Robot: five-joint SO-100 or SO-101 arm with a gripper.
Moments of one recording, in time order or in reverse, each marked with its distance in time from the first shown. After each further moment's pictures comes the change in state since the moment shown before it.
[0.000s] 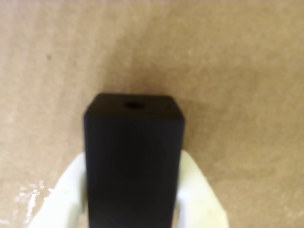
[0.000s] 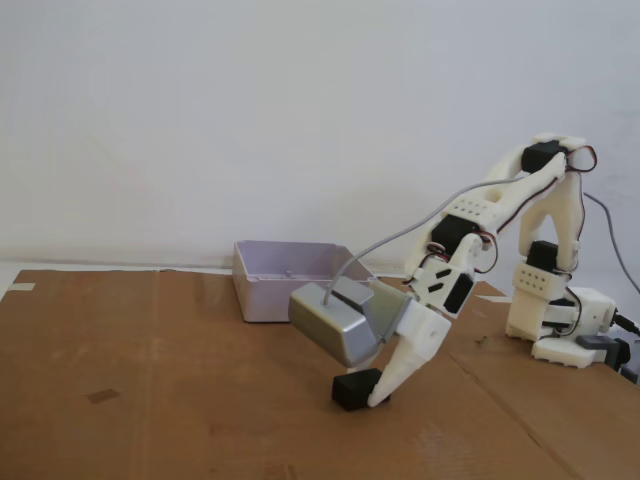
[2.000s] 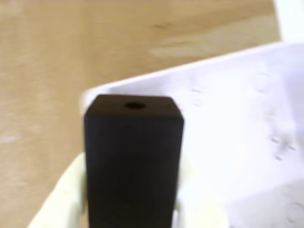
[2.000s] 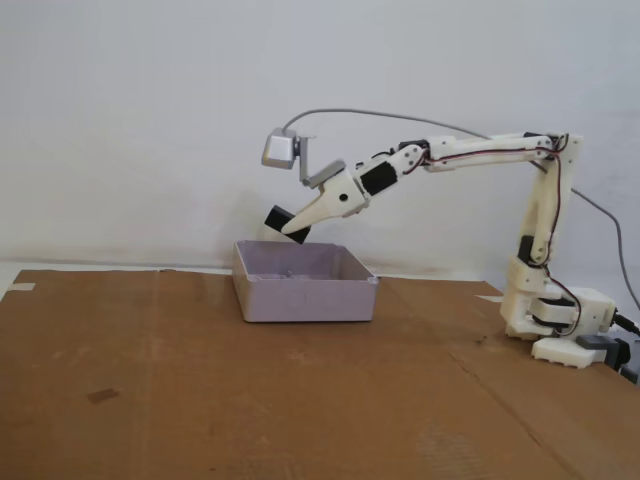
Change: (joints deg) arm 38.8 16.6 -6.4 0.2 -1.3
